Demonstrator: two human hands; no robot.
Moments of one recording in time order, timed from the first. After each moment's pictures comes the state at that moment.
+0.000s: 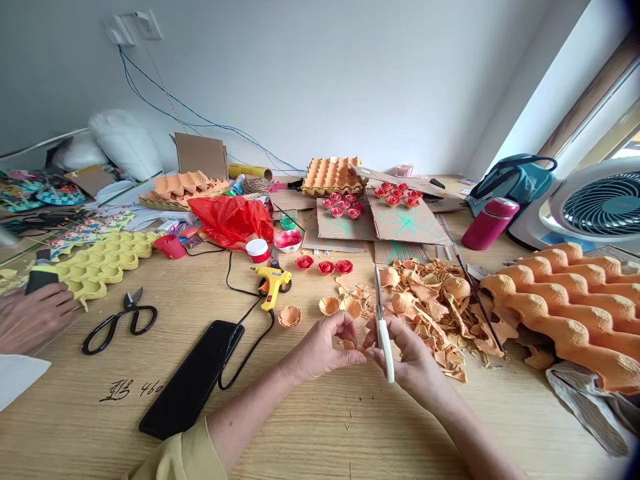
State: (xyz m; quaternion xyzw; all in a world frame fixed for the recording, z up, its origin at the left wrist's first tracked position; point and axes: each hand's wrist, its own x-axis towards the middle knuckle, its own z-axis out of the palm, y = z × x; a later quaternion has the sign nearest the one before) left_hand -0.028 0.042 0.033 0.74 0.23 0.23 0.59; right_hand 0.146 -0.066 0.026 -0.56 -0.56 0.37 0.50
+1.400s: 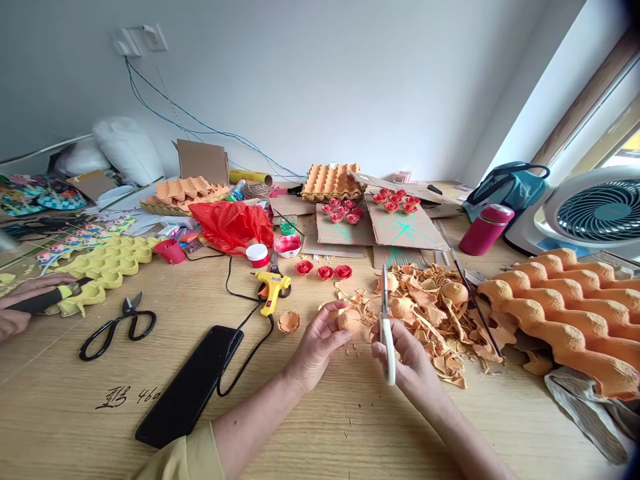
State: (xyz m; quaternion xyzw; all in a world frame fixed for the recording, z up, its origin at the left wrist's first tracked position) left_hand -0.018 0.032 0.022 0.40 0.23 0.36 0.81; right_hand 0.140 -0.065 0.025 -0.58 -0.53 0.32 0.53
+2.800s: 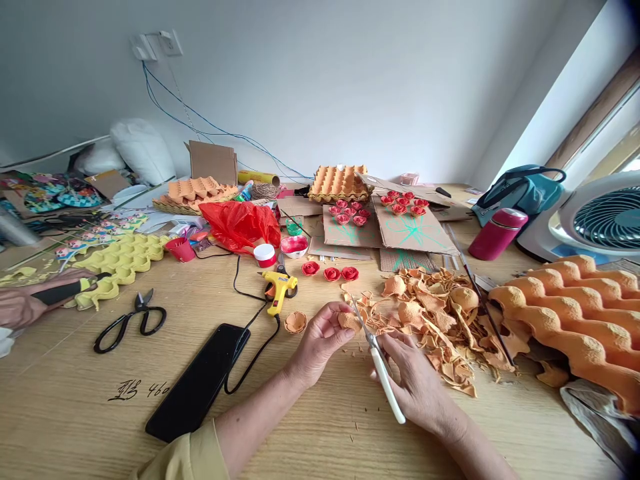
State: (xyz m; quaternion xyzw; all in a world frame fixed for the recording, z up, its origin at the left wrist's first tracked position) left_hand -0.026 0.040 0.026 0.48 0.19 0.40 0.76; right_hand 0.140 -0.067 0.029 -0.61 -0.72 0.14 0.30
